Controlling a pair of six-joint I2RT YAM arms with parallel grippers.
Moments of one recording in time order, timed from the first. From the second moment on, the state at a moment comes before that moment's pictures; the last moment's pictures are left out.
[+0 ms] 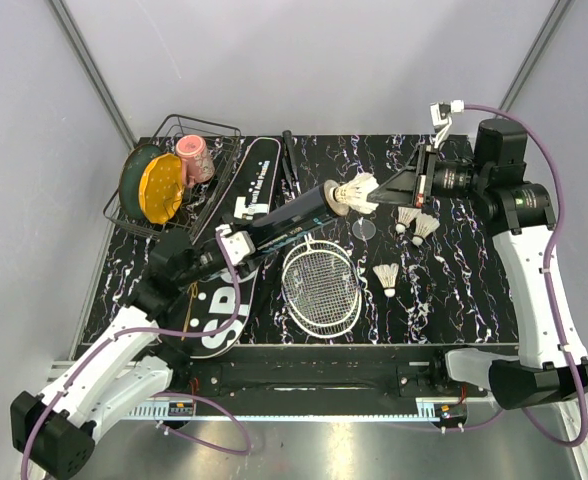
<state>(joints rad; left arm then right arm) -0.49 0.78 0.60 0.06 0.54 0.47 0.13 1.22 1.58 -0.75 -1.09 0.57</state>
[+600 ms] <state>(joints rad) -0.49 0.77 0.60 0.05 0.59 0.48 0.25 1.35 1.67 -0.93 -0.97 0.41</state>
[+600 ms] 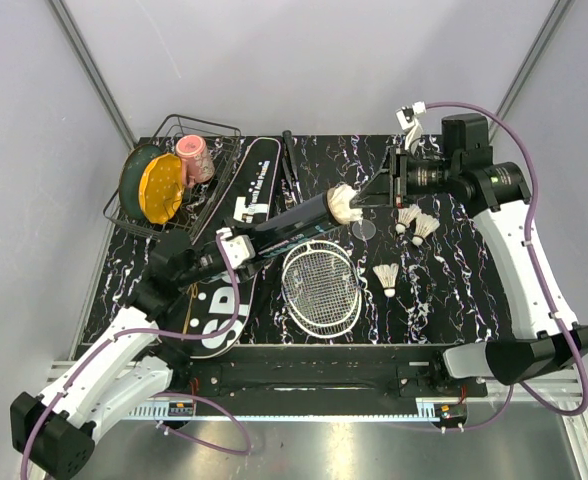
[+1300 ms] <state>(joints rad) -0.55 0.77 0.58 0.11 0.50 0.42 0.48 1.38 1.59 -0.76 -0.64 0.49</state>
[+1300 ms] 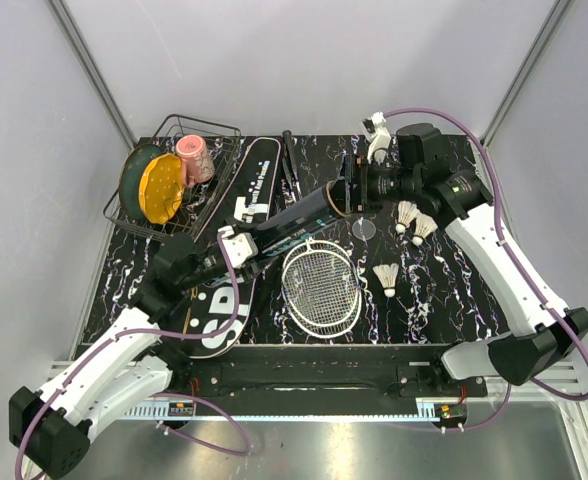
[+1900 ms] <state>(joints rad) -0.59 0.75 0.58 0.19 0.10 0.40 0.48 0.95 1.50 -0.79 0.29 0.66</state>
